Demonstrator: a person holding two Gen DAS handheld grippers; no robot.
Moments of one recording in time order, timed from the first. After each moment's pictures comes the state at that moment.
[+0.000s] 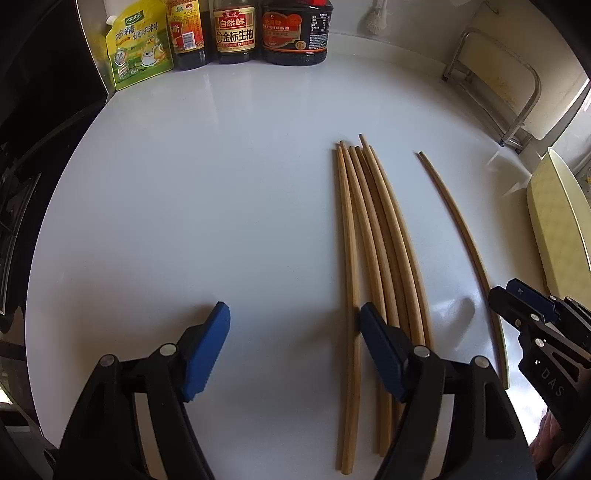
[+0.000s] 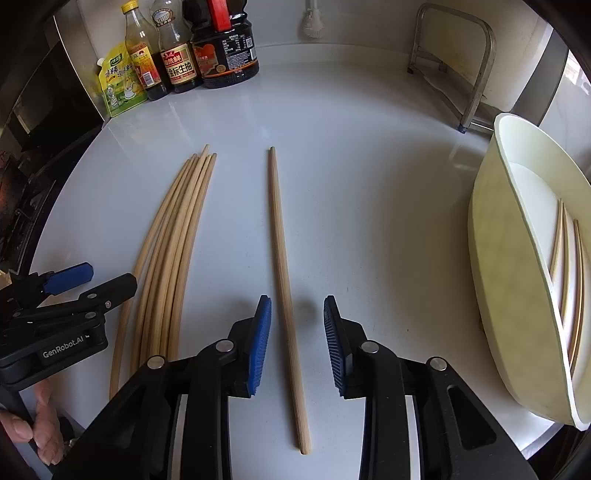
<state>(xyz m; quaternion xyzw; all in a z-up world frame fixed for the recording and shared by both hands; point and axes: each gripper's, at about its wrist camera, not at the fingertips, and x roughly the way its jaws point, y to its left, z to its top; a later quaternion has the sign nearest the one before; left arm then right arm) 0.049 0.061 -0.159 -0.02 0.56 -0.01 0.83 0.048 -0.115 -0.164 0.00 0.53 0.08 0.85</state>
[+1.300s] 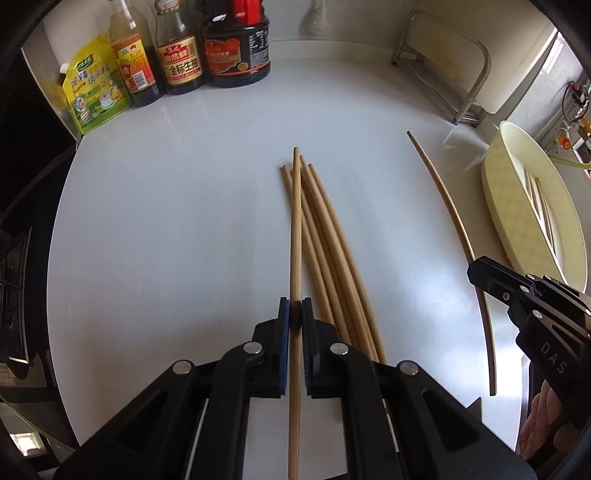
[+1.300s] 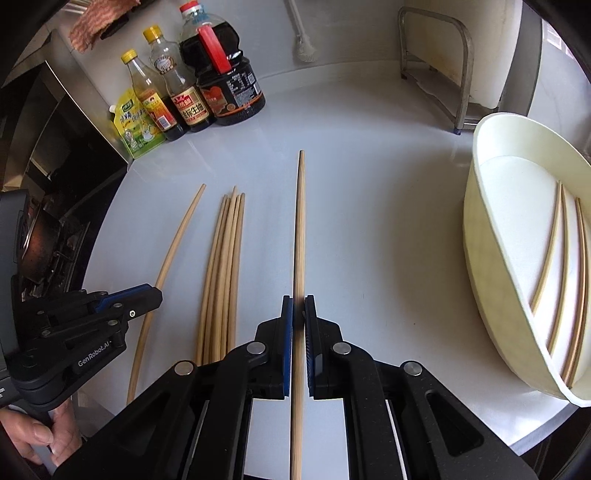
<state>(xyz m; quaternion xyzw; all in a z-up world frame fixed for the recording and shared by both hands) 0.051 0.033 -0.106 0.04 0.57 -0.08 0.82 0.030 -0.127 -0.115 0.09 0.51 0.11 0.85</state>
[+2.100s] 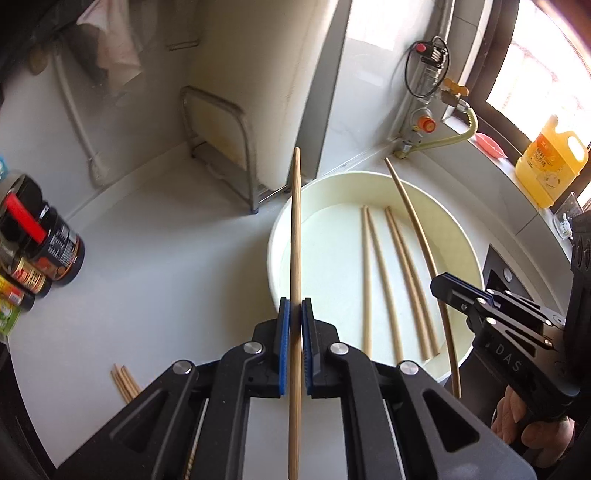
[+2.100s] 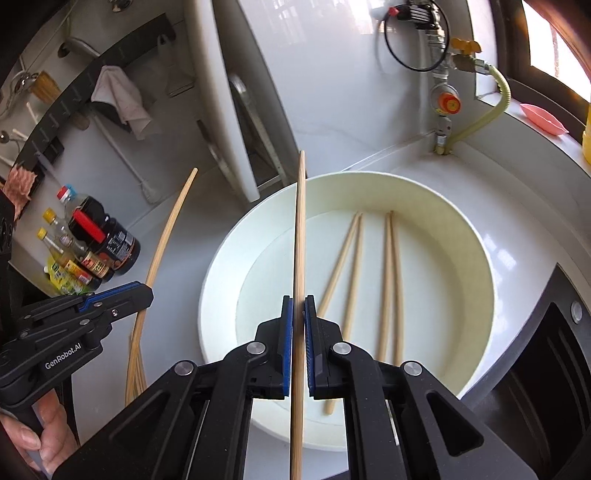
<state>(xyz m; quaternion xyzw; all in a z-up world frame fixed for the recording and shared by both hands) 0.096 -0.194 -0.011 0.13 0.47 -0.31 0.81 -0.003 -0.332 -0.053 0.22 0.40 -0.10 0.88</state>
